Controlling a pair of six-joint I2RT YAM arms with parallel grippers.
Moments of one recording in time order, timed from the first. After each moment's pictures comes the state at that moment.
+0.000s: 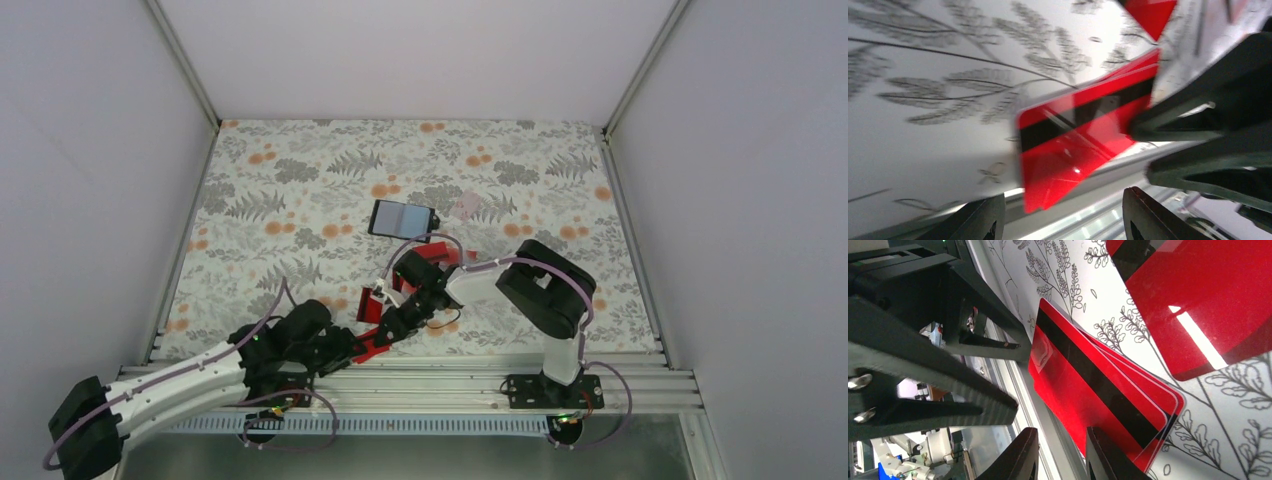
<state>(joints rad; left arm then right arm) -0.92 0.62 0.14 -0.46 0.32 -1.38 0.97 1.90 0.86 -0.06 -0.90 0.48</state>
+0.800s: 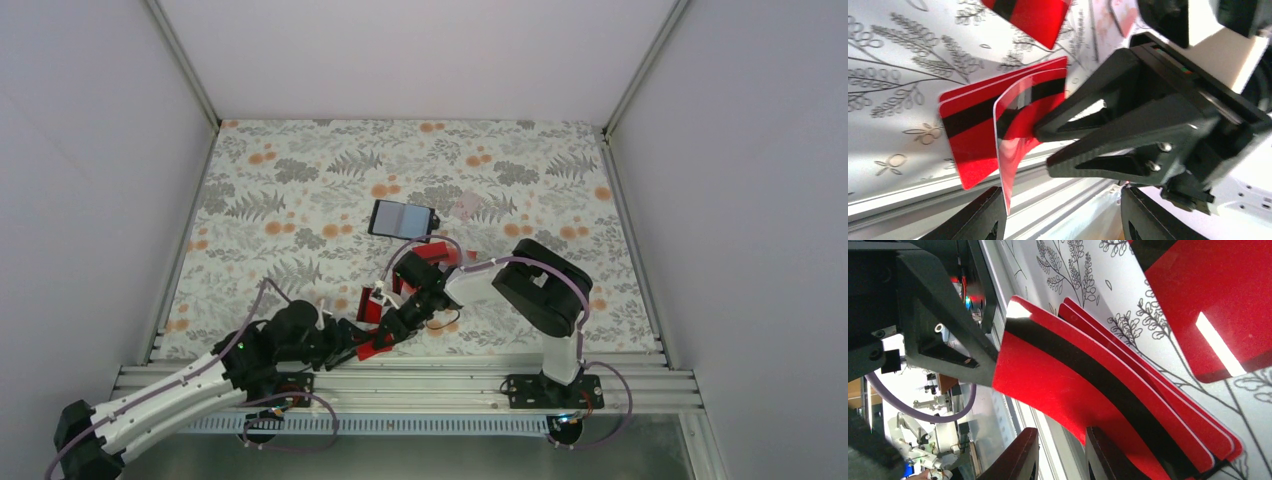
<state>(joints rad) -0.93 0.35 0.12 -0.43 0.31 -1.51 0.97 1.92 0.86 -0.04 -0.95 0.46</state>
